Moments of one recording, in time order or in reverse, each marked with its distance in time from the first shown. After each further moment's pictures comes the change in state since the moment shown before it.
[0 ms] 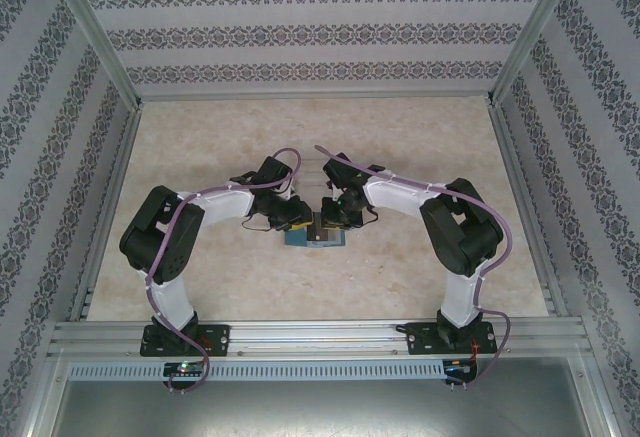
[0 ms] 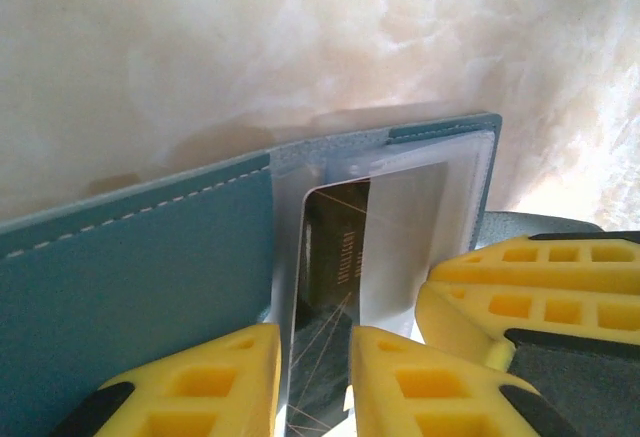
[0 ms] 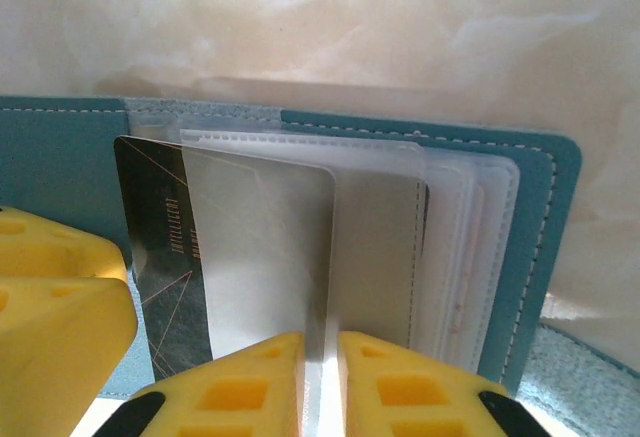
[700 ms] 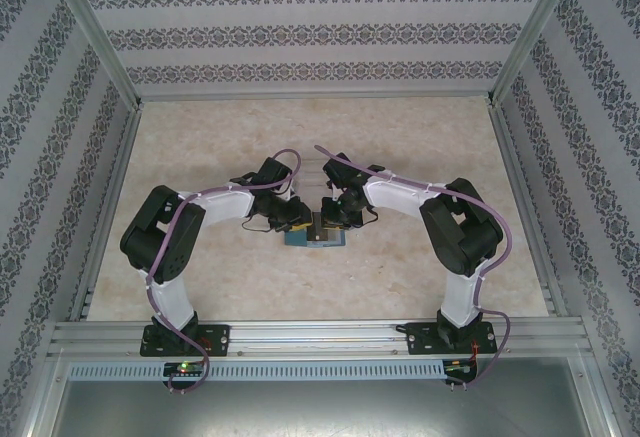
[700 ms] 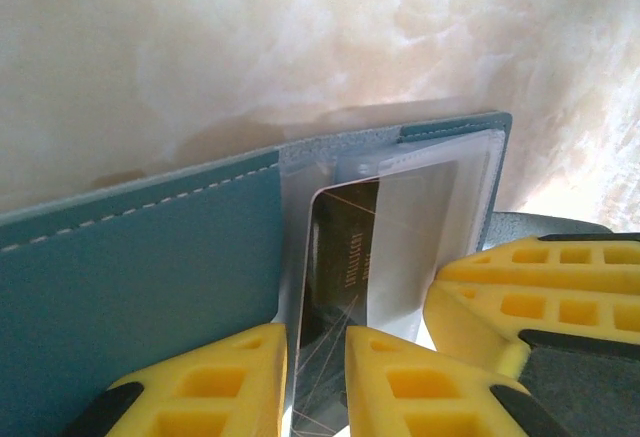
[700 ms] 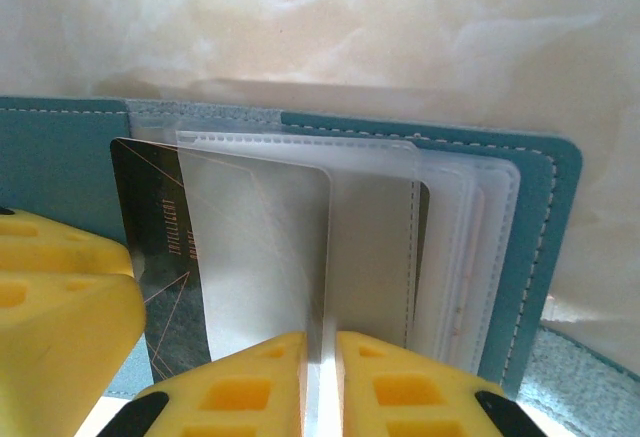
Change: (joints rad) left arm 0.000 0.009 -0.007 0.006 -0.001 -0.006; right arm 0.000 0.001 0.000 0.001 0.000 0.000
